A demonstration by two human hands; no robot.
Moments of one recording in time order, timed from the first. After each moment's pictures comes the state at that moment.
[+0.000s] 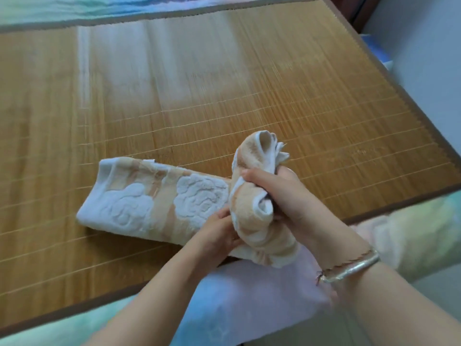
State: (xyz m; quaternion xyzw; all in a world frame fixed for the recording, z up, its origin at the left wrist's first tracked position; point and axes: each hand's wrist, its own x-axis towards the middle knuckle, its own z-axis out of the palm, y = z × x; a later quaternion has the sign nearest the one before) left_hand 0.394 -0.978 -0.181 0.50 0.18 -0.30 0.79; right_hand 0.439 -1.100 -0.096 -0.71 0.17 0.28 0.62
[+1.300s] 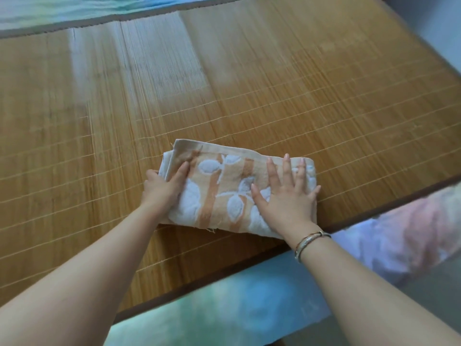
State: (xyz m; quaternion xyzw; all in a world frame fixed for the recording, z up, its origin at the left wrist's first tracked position) left_hand 0.432 -0.718 -0.202 0.81 0.34 -0.17 0.45; right_hand 0.402 -0.955 -0.208 -0.99 0.05 0.15 0.03
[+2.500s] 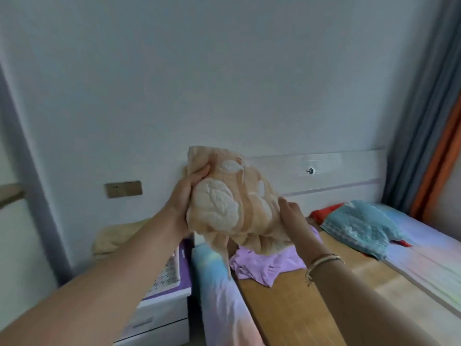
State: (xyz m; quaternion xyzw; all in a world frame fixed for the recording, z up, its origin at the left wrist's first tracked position) left_hand -0.109 -0.517 0.364 0.40 0.32 0.53 0.68; right_hand 0.110 -0.485 0.306 -0.66 -0.46 0.34 0.48
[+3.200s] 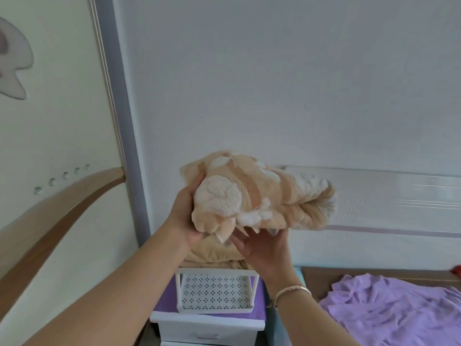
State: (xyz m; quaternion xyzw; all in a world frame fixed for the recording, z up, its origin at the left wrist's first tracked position) left_hand -0.332 -0.359 0.313 0.23 0.29 0.64 0.67; right_hand -0.176 -0.305 0.234 -0.09 -0.15 0.89 0.42
